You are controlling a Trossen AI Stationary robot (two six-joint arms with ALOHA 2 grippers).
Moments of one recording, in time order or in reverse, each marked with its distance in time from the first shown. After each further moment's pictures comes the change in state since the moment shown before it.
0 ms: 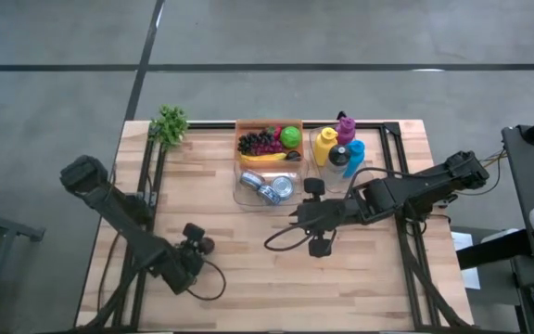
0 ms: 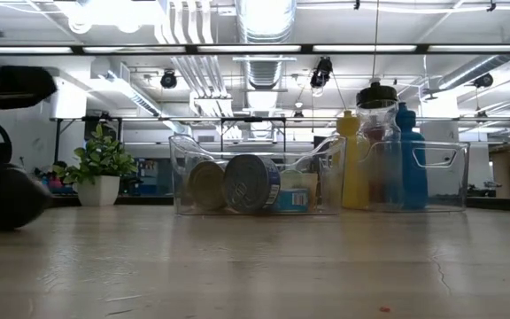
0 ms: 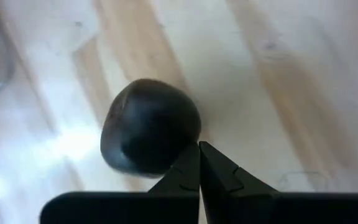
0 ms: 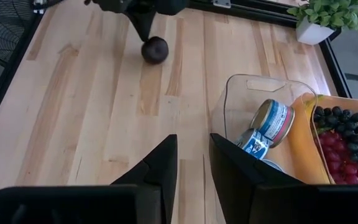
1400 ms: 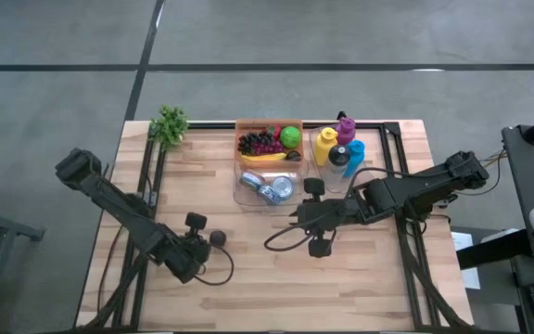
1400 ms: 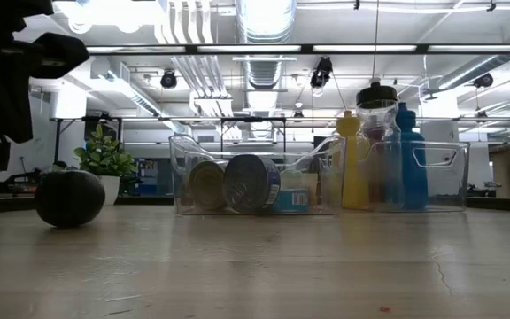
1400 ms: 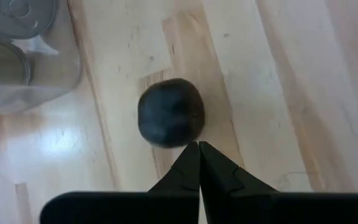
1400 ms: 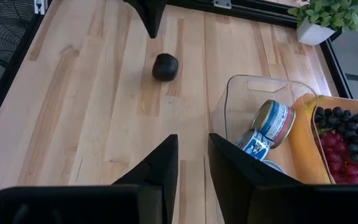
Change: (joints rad) left arm 0.117 -0.100 0.088 -0.066 -0.047 -0.022; right arm 0.001 0.000 0.000 0.003 -0.002 0.000
